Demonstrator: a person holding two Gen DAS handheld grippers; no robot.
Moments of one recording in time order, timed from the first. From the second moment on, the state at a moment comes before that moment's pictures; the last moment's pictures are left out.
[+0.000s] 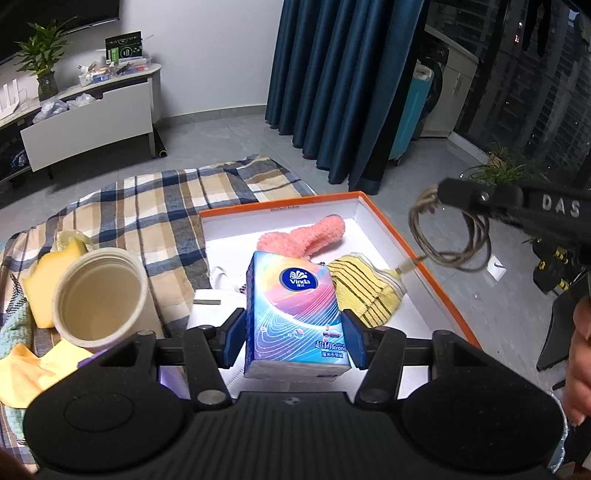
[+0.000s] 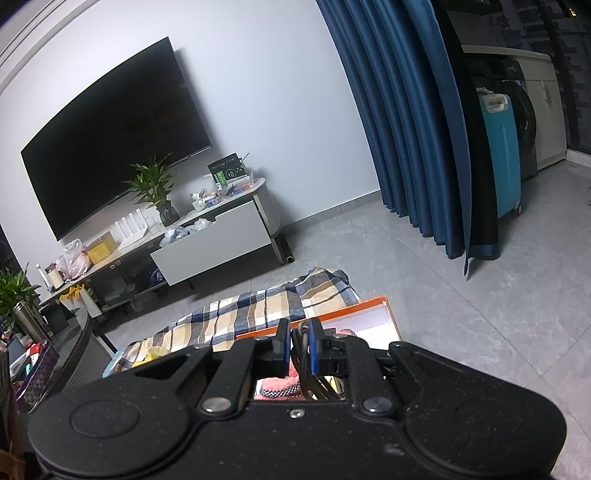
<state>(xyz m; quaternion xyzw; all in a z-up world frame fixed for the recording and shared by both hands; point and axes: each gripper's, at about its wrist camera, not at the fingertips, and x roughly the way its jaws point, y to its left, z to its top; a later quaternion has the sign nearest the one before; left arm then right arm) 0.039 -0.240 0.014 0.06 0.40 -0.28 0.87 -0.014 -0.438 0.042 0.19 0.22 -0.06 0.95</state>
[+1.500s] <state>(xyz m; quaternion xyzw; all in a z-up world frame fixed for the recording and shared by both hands) 0.049 -0.282 -0.006 0.07 0.42 -0.31 0.85 0.053 -0.441 0.021 0.13 0.26 -0.08 0.95</state>
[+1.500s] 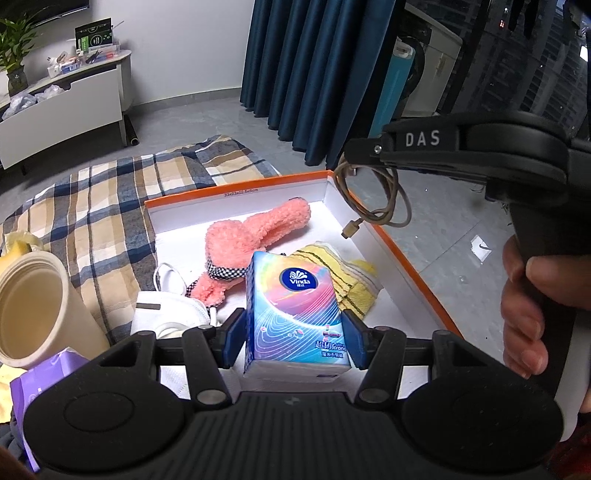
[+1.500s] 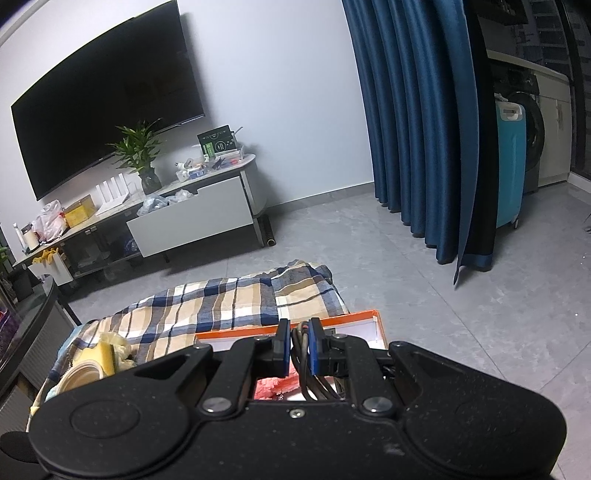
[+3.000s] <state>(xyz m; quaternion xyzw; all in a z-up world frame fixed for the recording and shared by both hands) 0.036 -0.045 0.049 -0.12 0.34 -0.06 0.93 0.141 -0.297 -0.100 -0.04 0.29 -0.26 0.92</state>
